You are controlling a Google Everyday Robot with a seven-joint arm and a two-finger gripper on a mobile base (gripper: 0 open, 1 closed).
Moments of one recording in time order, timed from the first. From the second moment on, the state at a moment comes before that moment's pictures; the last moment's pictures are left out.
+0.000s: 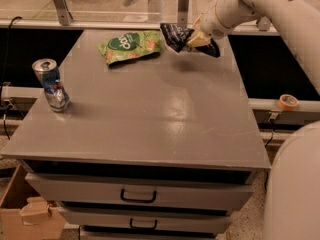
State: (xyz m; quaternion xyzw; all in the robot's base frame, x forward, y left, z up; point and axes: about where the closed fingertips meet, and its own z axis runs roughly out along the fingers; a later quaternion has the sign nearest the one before) arm 0.772 -0.113 0.912 -0.64 0.66 -0.03 0.40
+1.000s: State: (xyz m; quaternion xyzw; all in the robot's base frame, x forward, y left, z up) arm 0.762 -0.090 0.903 -0.62 0.67 0.01 0.40
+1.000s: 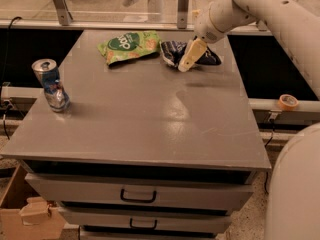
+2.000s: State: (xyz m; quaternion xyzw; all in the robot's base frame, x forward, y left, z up) arm 0.674 -0.226 1.110 -0.55 0.60 0.04 0.59
